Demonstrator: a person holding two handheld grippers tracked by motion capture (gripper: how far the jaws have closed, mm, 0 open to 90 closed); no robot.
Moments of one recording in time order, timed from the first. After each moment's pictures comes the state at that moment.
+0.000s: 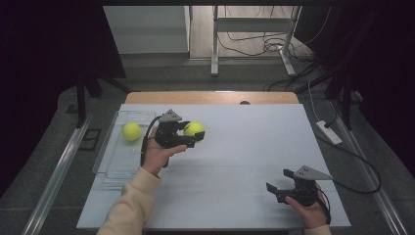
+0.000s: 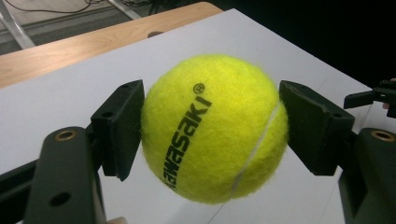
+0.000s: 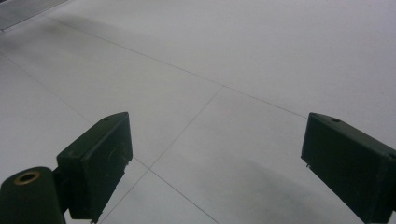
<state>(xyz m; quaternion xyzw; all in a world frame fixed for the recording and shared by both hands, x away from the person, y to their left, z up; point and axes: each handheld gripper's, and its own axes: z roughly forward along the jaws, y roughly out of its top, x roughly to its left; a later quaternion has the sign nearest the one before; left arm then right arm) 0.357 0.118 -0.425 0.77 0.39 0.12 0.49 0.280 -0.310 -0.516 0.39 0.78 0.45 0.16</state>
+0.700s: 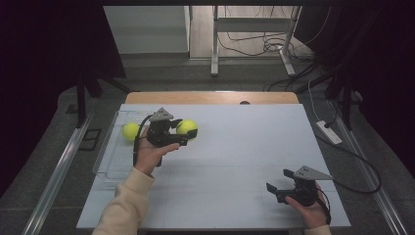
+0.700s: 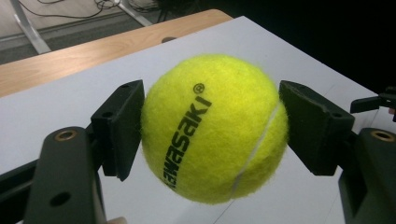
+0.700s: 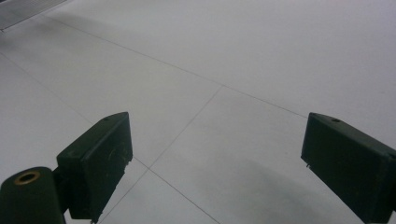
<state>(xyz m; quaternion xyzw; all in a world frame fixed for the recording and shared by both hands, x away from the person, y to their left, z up) 0.353 0.141 -0.419 0.76 0.40 0.13 0.50 0.280 -0.310 -0.516 0.39 0.78 0.45 0.16</state>
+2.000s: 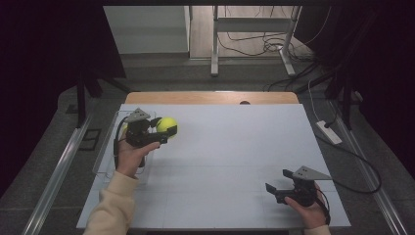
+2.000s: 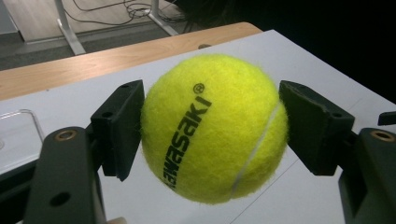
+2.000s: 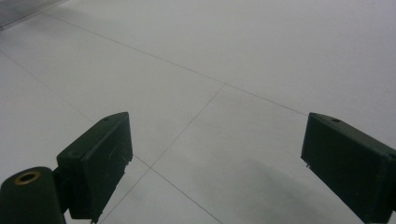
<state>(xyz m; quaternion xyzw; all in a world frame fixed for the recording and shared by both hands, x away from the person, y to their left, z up) 0.342 0.190 -0.420 0.72 0.45 0.16 0.50 0.279 -0.308 -0.517 0.39 0.79 0.45 0.16</state>
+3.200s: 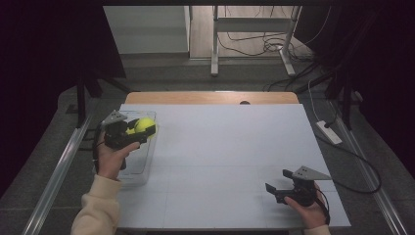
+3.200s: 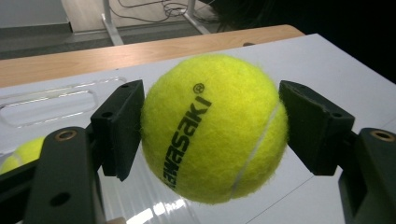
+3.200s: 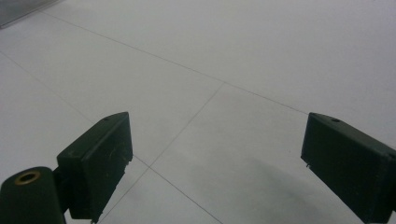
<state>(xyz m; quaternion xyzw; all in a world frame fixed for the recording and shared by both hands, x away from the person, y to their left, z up) 0.332 0.244 -0.430 0.70 0.50 0.19 0.48 0.280 -0.308 -0.519 0.39 0.79 0.45 0.16</state>
